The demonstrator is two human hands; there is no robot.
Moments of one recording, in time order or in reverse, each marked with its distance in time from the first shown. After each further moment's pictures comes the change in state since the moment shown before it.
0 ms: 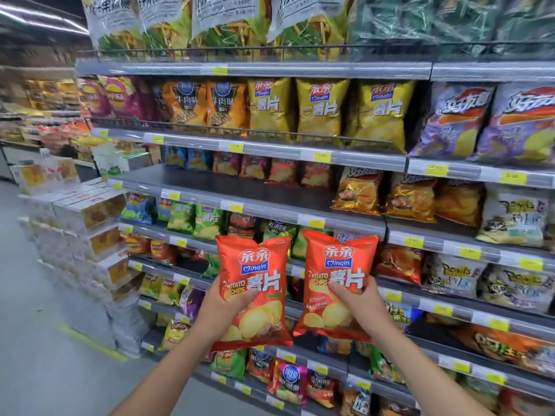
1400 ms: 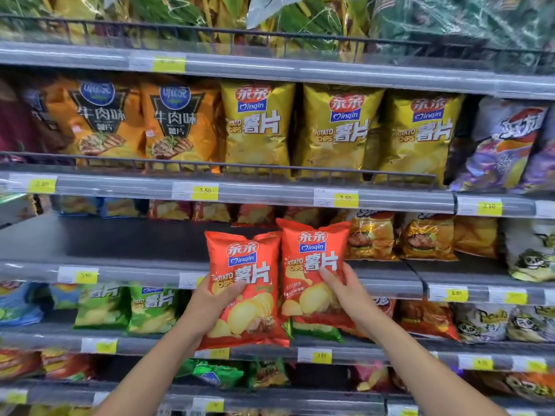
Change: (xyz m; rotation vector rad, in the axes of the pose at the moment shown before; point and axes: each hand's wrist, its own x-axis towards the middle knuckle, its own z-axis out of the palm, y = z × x) left_hand 0.353 0.033 -0.040 -0.152 -0.340 0.013; right_hand 0.255 -0.061 0.123 0.071 0.102 -0.019
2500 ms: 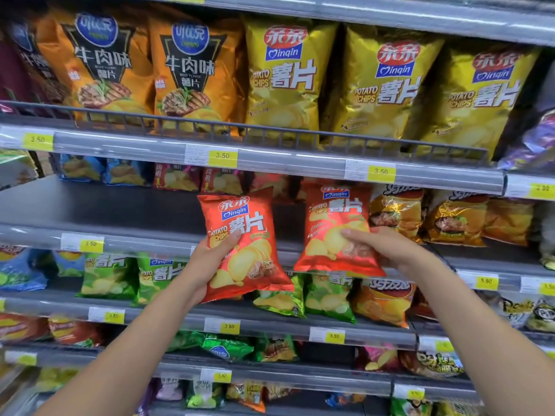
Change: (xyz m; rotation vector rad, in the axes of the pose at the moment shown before) left_hand 0.052 -0.001 -0.033 -0.174 0.027 -0.073; right_hand 0.055 -0.047 -0.029 -0.427 -0.081 0.248
